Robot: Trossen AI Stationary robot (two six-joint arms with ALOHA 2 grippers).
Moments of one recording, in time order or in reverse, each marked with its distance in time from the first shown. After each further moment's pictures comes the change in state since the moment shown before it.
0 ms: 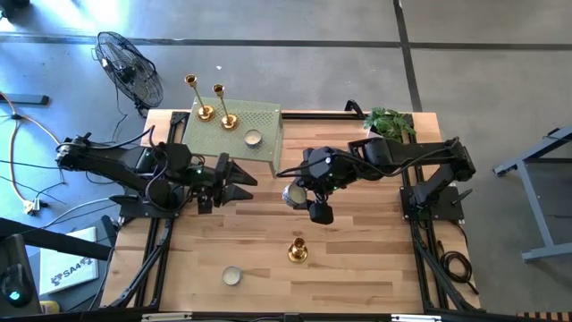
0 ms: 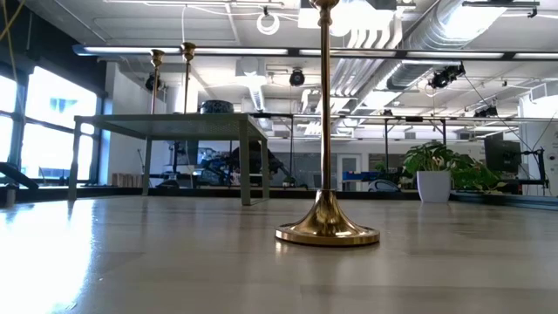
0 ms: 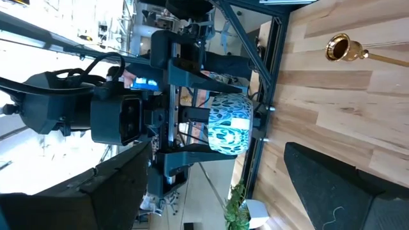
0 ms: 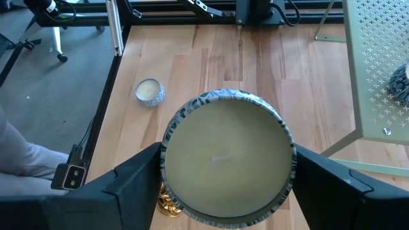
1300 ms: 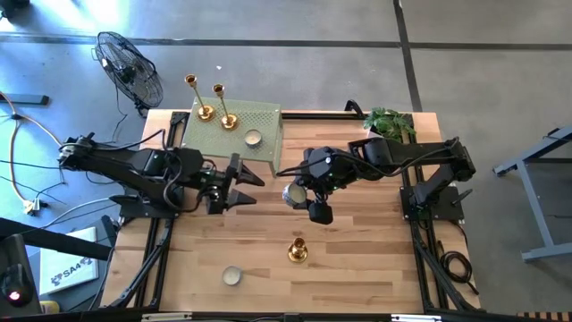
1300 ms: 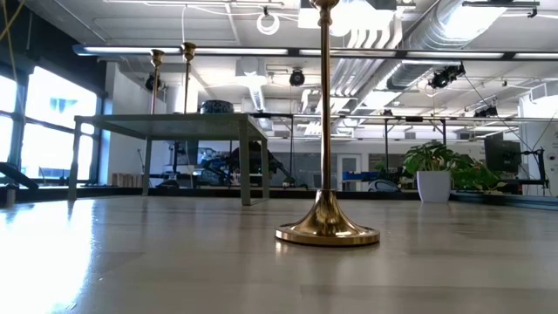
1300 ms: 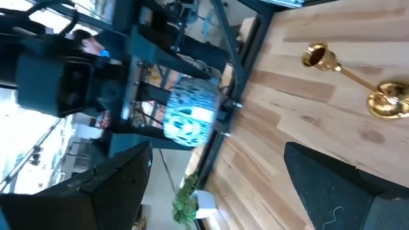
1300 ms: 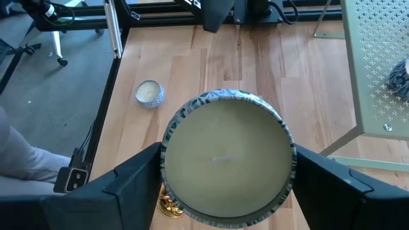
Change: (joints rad) left arm 0.000 0.053 0.000 -0.046 -0.029 -0.229; right arm 0.000 0.000 0.000 0.000 0.003 0.026
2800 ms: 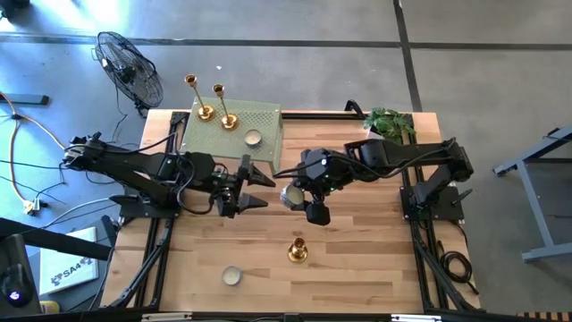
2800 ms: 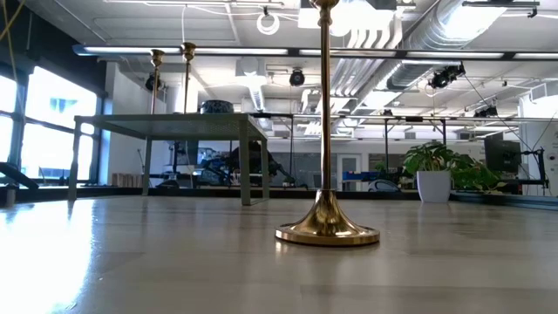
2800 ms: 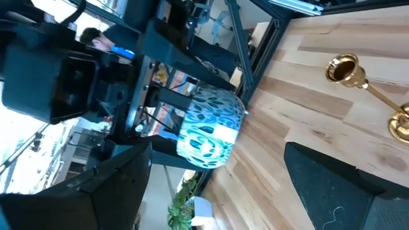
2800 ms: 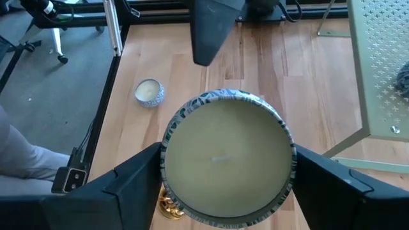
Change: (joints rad) left arm 0.000 0.095 0.000 0.131 -0.014 -0.072; right arm 0.000 0.020 0.000 0.013 -0.007 -0.005
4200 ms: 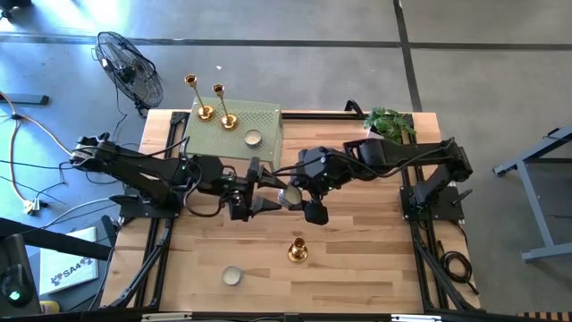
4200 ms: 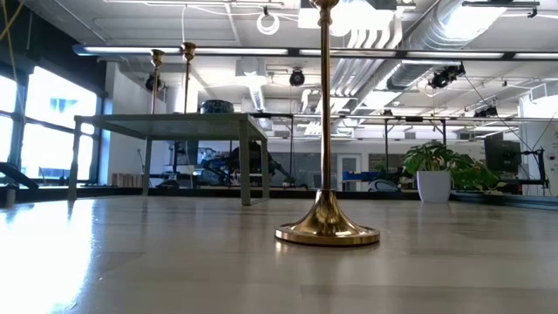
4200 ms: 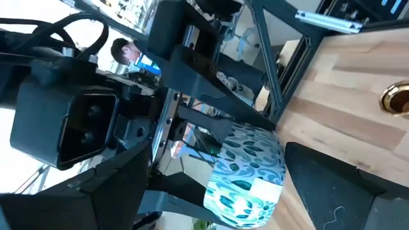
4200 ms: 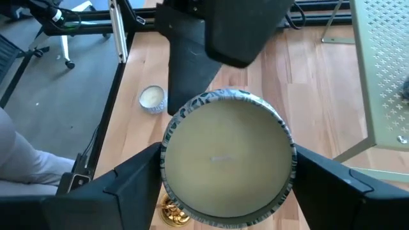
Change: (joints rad) left arm 0.000 0.105 0.000 0.237 0.006 0.020; right arm -0.013 0.005 0.000 0.030 -0.026 -0.004
